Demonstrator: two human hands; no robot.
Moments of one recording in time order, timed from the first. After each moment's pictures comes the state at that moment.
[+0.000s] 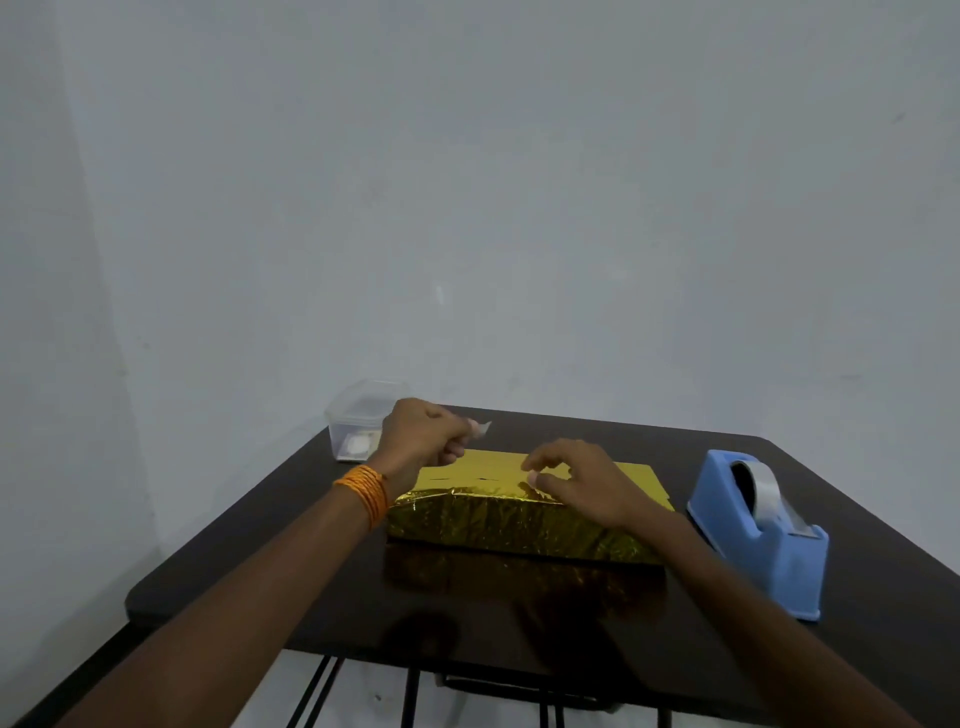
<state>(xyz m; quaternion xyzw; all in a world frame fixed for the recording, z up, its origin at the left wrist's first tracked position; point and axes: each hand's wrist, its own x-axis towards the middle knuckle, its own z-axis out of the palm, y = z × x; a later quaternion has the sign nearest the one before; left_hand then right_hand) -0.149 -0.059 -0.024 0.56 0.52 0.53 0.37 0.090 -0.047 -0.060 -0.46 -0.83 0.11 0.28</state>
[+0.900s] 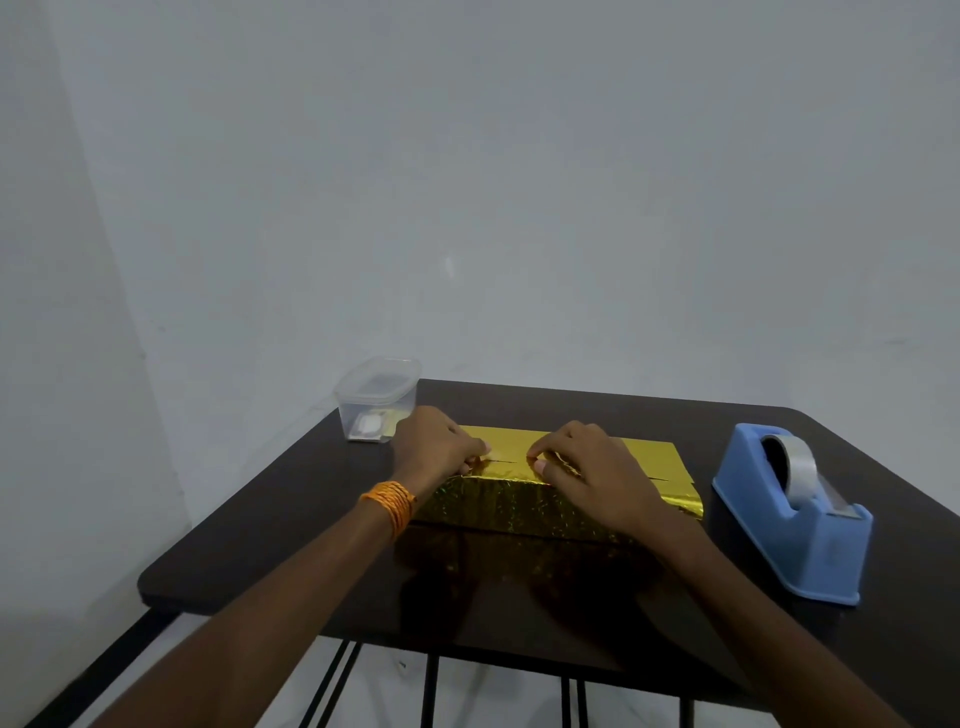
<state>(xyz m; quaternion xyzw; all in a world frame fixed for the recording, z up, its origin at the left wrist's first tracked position) -0.137 -0.041 -0.062 0.60 0.65 0.42 0.17 0.087 -0.038 -0.089 -0.47 -0.84 -0.01 0.28</state>
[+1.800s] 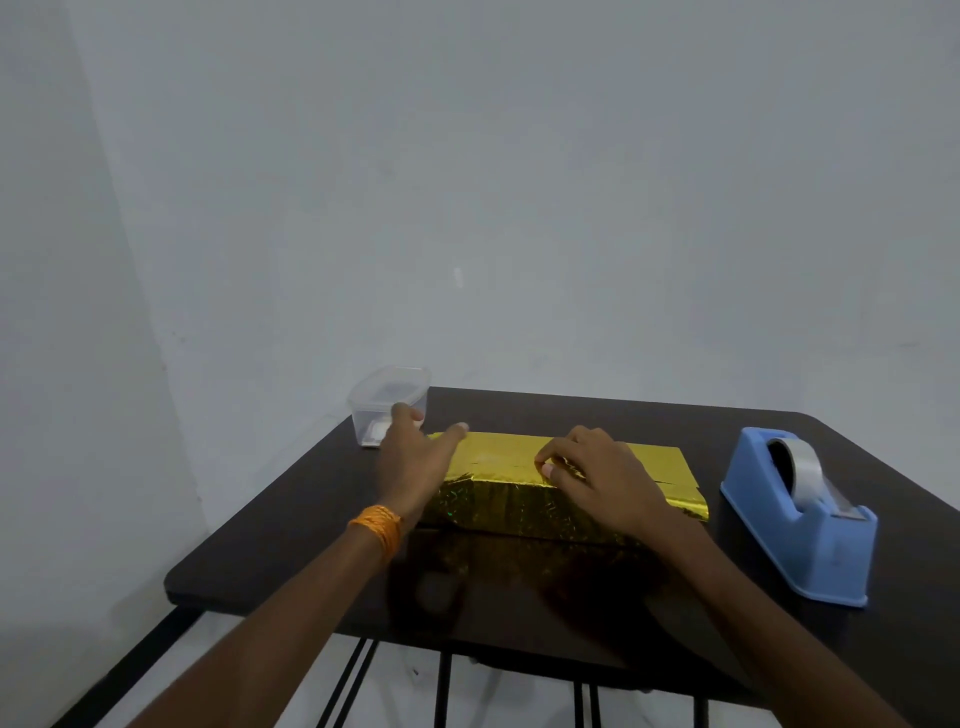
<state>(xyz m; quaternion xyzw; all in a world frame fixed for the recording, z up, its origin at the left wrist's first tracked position) -0.156 -0.049 -0.077 0.51 0.65 0.53 0.18 0.087 -0.040 -0.089 -0.47 -0.84 -0.04 0.28</state>
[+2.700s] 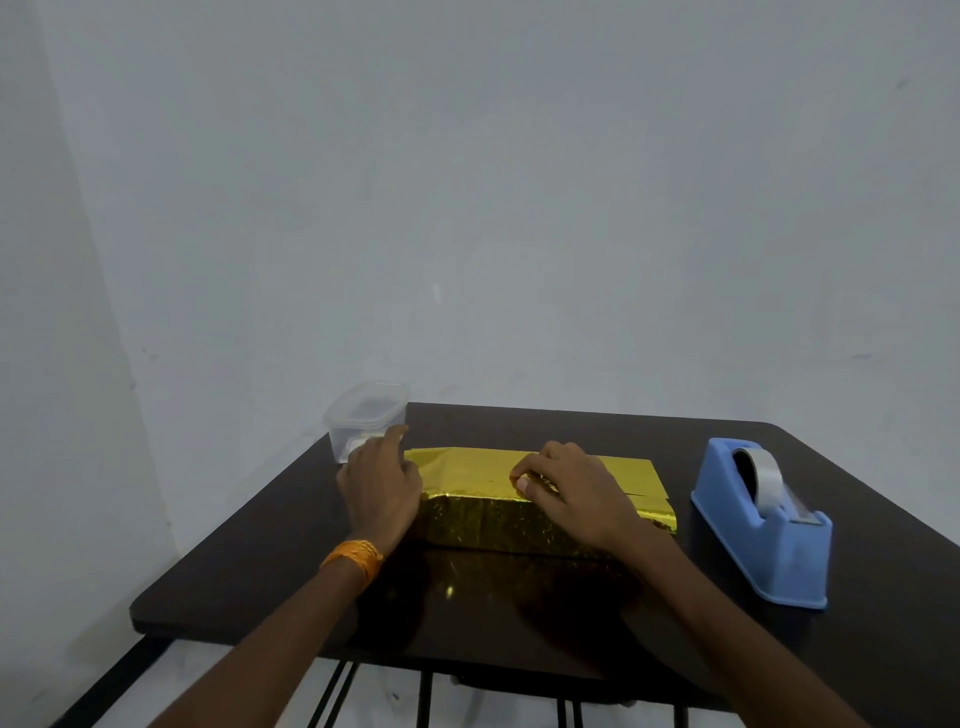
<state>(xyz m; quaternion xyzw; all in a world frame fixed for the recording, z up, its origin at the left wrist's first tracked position) -0.165 -0.042 -0.096 0.59 0.68 0.44 -0.05 0.086 -0.045 -0.088 -0.47 -0.84 -0.03 0.27</state>
